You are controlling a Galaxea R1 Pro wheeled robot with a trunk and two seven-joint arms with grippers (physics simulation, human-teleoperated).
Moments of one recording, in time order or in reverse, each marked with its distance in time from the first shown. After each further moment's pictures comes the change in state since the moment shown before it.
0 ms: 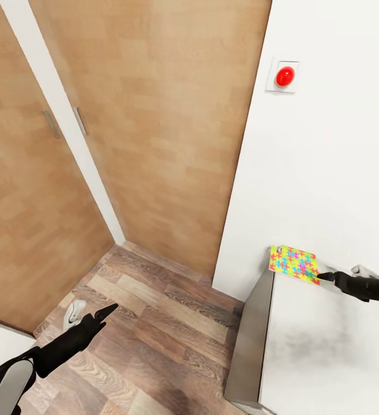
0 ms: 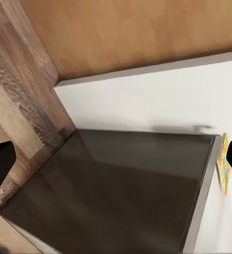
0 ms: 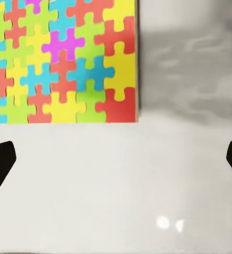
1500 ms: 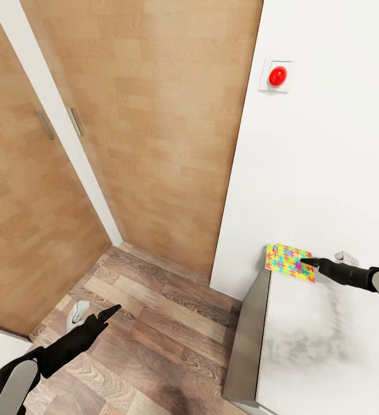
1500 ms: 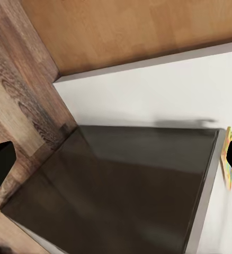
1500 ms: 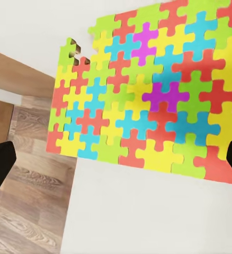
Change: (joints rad) left arm -0.003 -0.025 0.000 0.000 -0.042 0.001 -0.001; right arm -0.039 0.058 0.009 0.000 0.015 -0.127 0.159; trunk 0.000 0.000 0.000
